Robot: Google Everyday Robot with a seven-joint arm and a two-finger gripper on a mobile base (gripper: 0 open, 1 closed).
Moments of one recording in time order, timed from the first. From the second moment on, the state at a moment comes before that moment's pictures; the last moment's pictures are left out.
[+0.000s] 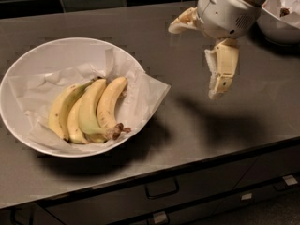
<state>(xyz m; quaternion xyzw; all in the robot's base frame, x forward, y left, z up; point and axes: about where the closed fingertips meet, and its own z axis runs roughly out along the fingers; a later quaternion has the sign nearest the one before) 0.483 -0.096 0.978 -0.80 0.57 0.08 0.18</state>
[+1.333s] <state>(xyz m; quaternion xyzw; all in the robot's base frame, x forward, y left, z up) 0.477 -0.021 0.996 -0.91 0.37 0.04 0.19</state>
